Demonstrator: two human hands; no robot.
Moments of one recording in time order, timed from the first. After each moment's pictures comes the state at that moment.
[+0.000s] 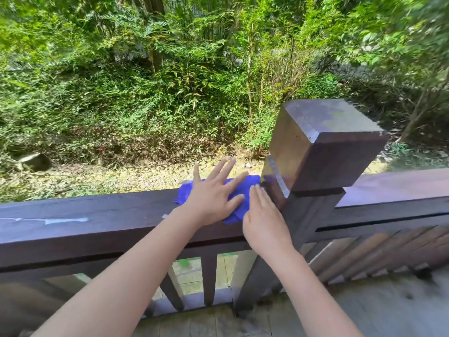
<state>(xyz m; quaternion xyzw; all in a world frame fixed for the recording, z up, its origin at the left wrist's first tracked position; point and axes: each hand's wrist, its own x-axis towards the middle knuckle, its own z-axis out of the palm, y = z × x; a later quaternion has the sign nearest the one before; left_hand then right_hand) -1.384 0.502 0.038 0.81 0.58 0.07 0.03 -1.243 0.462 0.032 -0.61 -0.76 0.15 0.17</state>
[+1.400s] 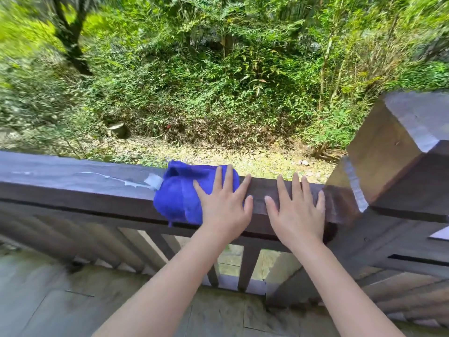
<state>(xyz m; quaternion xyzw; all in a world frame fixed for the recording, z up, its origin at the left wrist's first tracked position) -1.427 0.447 0.009 0.61 0.79 0.10 0.01 -1.284 0.487 0.007 -0.60 -0.80 0.02 0.07</state>
